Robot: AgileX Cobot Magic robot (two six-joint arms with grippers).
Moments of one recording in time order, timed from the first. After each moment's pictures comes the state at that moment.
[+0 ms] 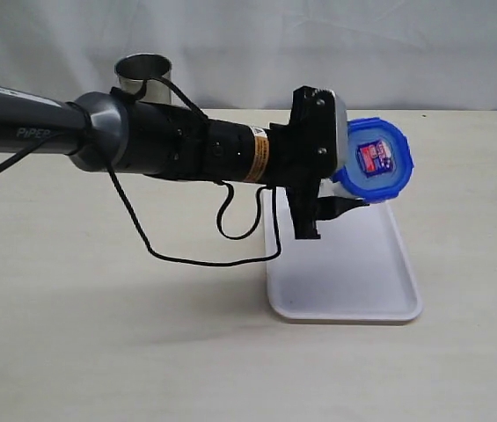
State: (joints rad) left arm -0.67 2.13 -1.41 1.27 -0.57 -0.32; right arm 0.58 0.50 -0.86 0.08 0.47 -0.29
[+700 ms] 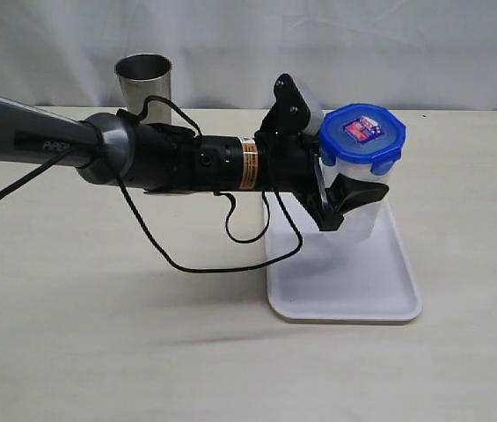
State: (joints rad) left arm -0.64 2.23 -1.41 1.09 -0.79 -0.69; right arm 0.58 0.50 -0.86 0.08 0.47 -0.29
